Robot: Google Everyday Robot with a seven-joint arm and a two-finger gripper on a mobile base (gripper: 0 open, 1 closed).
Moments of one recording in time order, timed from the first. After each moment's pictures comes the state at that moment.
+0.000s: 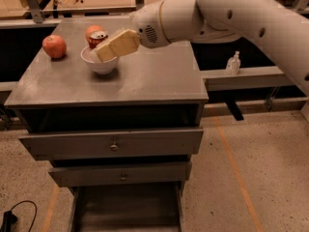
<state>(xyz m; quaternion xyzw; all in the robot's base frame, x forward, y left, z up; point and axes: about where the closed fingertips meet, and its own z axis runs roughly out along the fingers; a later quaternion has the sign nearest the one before) 0.605 0.091 1.008 -0.48 0.67 0.30 0.49</state>
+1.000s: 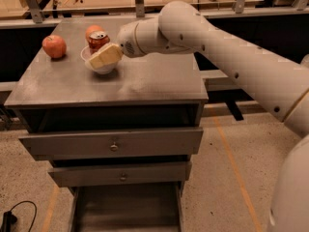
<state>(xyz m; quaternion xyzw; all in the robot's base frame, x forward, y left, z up) 0.703 0.141 0.932 -0.47 0.68 0.27 0.50</state>
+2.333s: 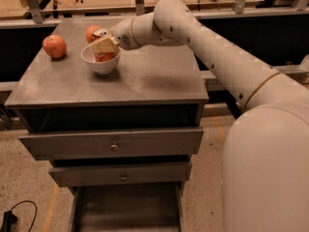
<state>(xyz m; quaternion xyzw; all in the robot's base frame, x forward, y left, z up) 0.756 0.161 0.922 -0.48 0.66 0.30 0.49</state>
